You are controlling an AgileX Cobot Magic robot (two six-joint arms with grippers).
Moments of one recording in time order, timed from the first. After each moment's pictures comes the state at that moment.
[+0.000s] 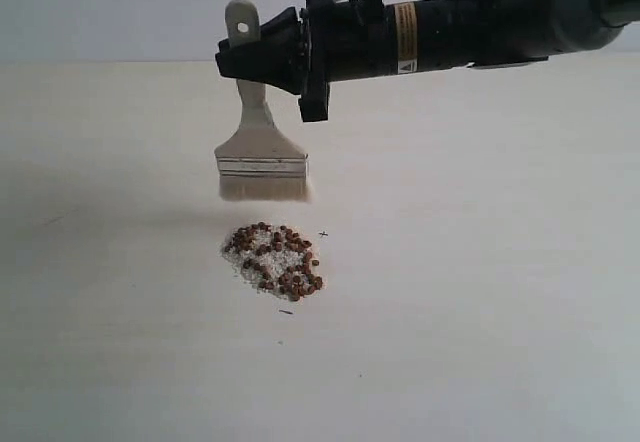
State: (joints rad) left arm -0.05 0.04 0.00 -1.74 0.20 1.42; right arm 0.35 2.13 -1.43 -1.44 -1.19 0.94
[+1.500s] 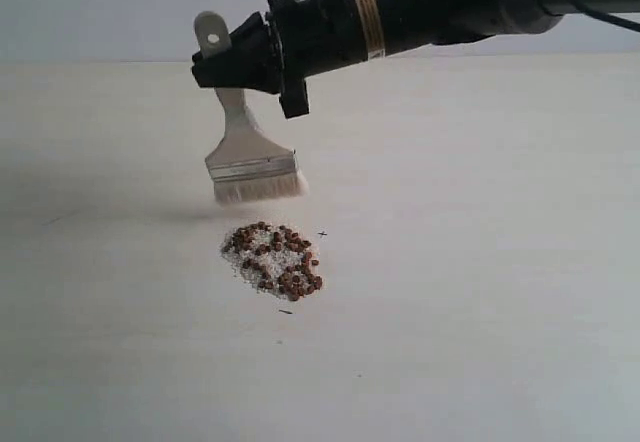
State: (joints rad) left arm -0.05 0.04 0.00 -1.74 0.20 1.42; right arm 0.38 2.22 -1.66 -1.61 -1.21 1.11
